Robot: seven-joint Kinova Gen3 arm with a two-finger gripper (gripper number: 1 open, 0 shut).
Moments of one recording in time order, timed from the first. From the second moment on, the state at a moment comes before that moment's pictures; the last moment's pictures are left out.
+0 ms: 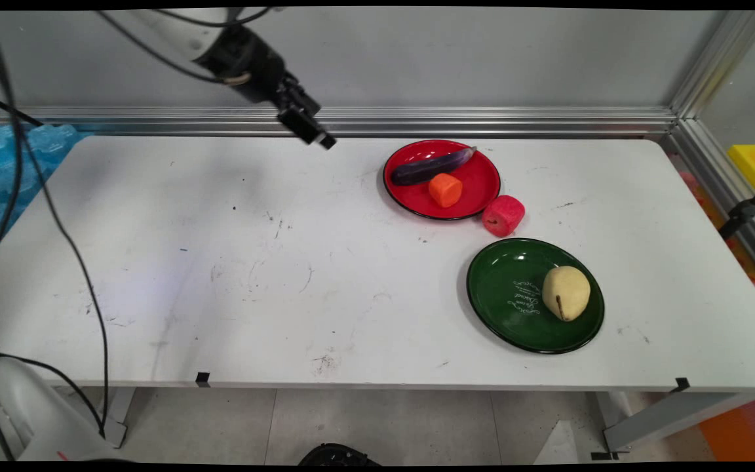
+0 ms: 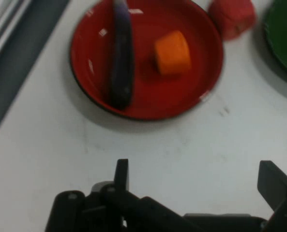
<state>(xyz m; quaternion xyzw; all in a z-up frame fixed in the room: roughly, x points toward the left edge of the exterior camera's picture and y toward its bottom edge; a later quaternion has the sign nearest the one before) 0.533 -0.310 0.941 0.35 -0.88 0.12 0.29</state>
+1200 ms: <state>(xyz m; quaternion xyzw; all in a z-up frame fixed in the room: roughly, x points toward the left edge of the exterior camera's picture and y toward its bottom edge) 0.410 -0.459 0.851 0.33 -0.91 0.15 0.20</state>
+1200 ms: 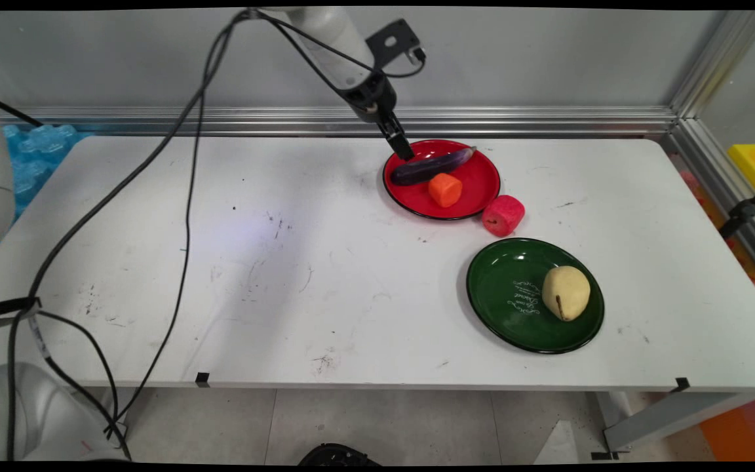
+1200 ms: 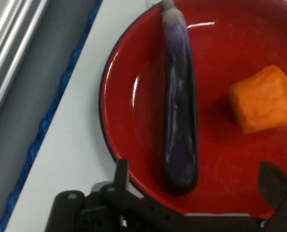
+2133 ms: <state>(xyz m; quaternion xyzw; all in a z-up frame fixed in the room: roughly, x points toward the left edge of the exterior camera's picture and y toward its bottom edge) 0.367 -0.526 0.790 0.32 -0.93 0.13 0.14</state>
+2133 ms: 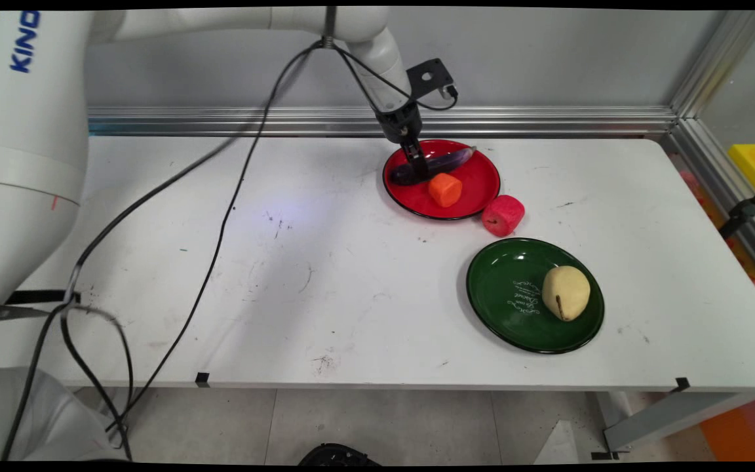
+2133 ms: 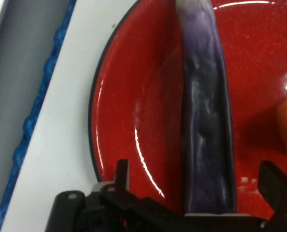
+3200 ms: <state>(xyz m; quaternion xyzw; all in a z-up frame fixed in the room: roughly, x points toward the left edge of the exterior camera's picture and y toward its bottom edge) 0.357 -0.531 0.796 0.28 -0.94 0.12 0.14</state>
